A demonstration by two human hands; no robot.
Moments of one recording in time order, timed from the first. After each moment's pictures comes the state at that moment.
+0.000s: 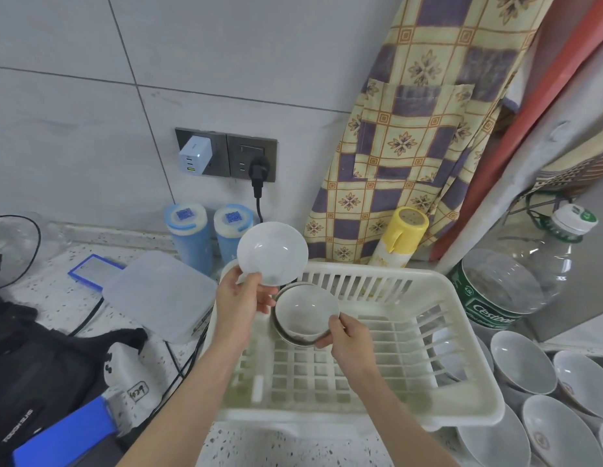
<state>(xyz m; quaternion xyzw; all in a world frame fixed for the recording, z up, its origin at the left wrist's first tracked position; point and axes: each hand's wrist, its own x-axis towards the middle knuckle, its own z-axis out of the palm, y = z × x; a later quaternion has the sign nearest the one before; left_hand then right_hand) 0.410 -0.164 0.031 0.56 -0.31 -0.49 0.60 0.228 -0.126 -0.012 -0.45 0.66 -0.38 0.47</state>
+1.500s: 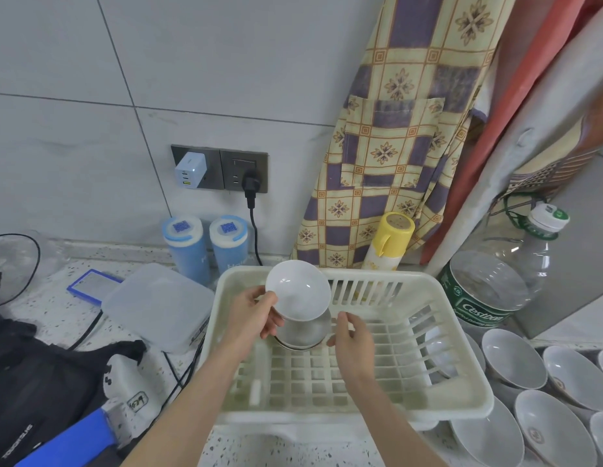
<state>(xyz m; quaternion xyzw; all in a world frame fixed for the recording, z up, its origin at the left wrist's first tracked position) 0.401 -0.158 0.029 0.60 -0.39 -0.54 0.44 0.229 -0.119 -0.009 -0.39 0.72 -0.42 0.39</state>
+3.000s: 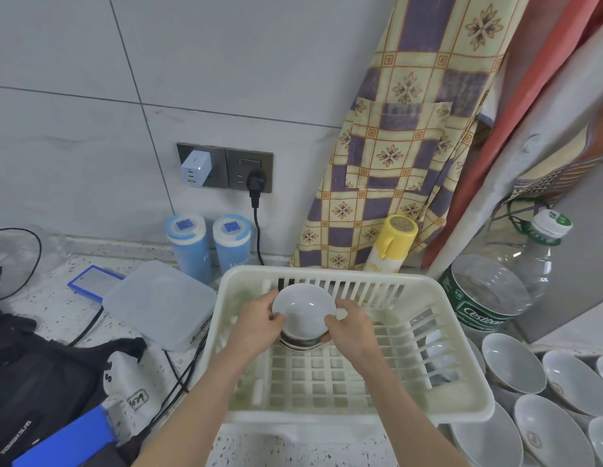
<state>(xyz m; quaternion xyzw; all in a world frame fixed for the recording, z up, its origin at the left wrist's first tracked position) 0.405 -0.158 0.009 0.63 -0.62 -0.38 0.29 0.228 -0.137 0.037 -0.50 0.72 -0.27 0.40</state>
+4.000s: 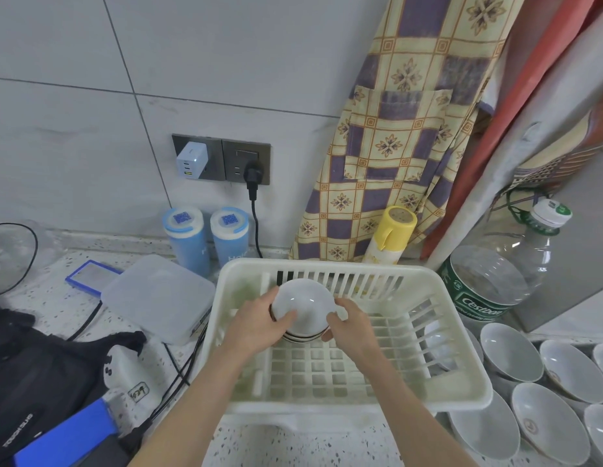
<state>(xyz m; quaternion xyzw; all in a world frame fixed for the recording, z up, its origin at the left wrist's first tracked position) 0.408 -0.151 0.007 0.63 -0.67 -0.33 0.20 0.219 -0.135 0.010 -0.46 0.72 -0.27 0.44</state>
